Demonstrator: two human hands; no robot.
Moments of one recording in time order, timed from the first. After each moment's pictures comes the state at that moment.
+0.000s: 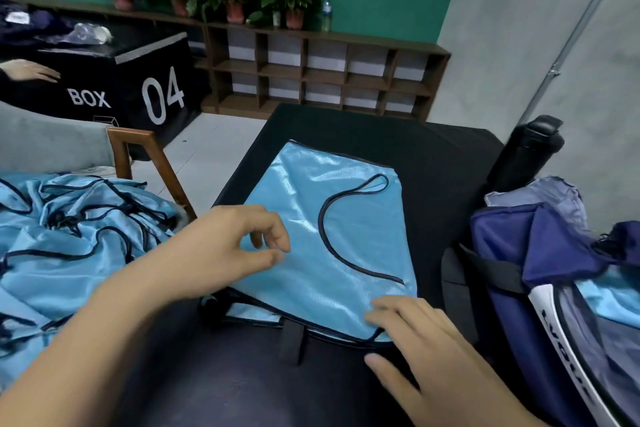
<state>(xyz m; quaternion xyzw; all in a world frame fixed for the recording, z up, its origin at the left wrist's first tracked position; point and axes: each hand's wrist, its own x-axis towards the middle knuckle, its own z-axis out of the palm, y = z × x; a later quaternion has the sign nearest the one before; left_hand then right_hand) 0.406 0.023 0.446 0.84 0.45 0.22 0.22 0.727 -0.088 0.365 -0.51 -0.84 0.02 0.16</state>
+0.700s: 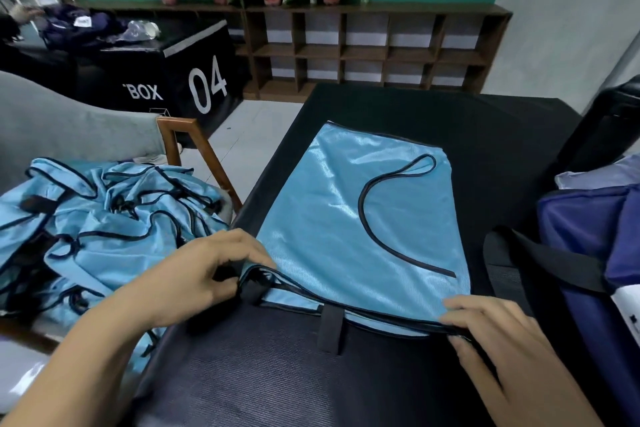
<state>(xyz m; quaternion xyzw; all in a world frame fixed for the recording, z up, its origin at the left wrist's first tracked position) 0.330 0.003 0.398 0.83 0.47 0.14 0.27 0.753 -0.084 0.331 -0.54 -0.79 0.01 0.29</state>
